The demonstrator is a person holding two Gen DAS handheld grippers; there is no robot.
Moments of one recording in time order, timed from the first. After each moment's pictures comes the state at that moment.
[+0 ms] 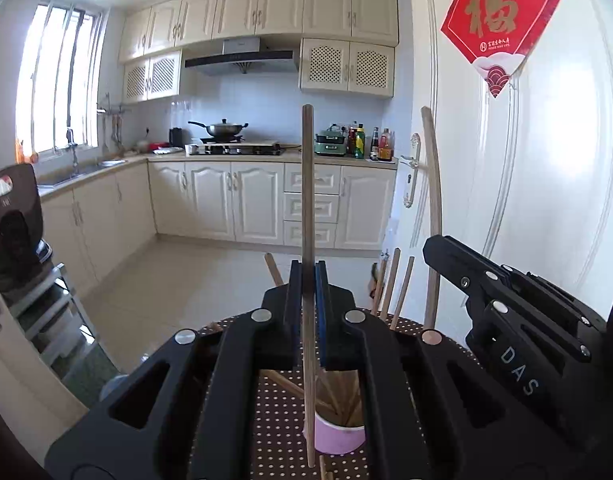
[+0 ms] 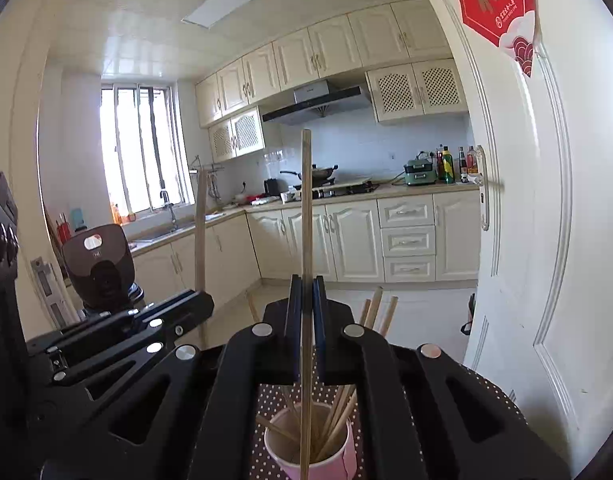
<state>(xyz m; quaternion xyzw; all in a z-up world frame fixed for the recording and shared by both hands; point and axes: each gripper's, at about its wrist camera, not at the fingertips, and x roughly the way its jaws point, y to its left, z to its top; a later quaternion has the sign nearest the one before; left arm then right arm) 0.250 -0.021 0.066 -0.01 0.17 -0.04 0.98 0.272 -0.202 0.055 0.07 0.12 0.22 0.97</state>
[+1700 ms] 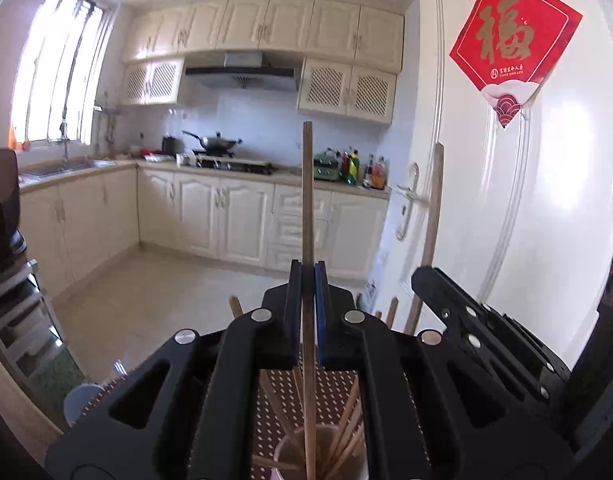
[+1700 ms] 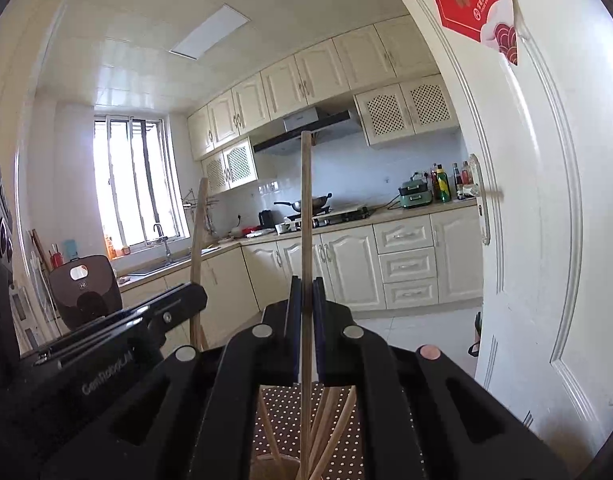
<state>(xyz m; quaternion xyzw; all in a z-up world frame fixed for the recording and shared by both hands) 0.295 -0.032 0.060 -0.05 0.12 -0.05 0.99 0.310 -0.210 0.034 0.11 0.07 0.21 0.97</state>
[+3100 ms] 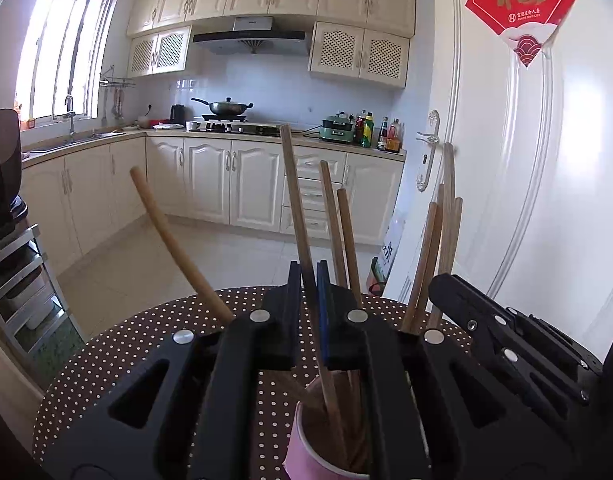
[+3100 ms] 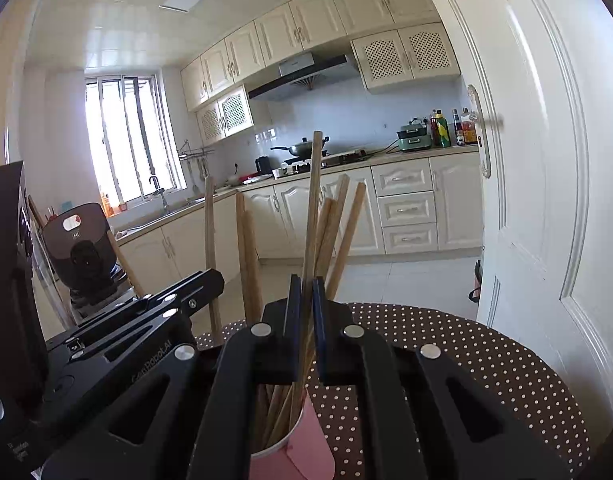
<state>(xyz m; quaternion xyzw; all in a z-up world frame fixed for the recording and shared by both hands) 0.315 -0.022 -0.028 -0.05 0.18 -0.03 0.98 0.315 -0.203 -0.028 0.10 0.17 0.22 0.96</state>
